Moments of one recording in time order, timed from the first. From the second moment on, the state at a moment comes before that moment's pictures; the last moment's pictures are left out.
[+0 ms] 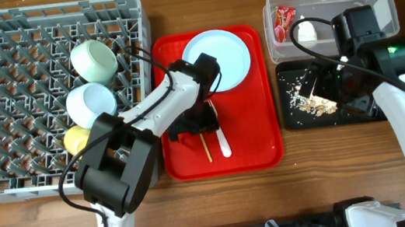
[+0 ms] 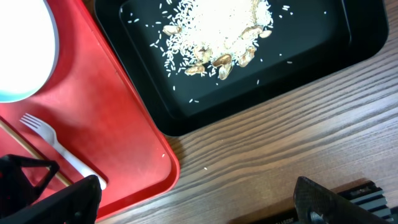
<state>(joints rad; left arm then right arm) -0.61 2.04 1.40 -1.10 0.05 -0.72 0.08 1.38 1.36 -1.38 0.03 0.55</state>
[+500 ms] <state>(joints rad) -0.60 1.98 1.26 -0.96 0.10 -0.65 0.08 1.38 1.36 -1.39 0.03 0.55</state>
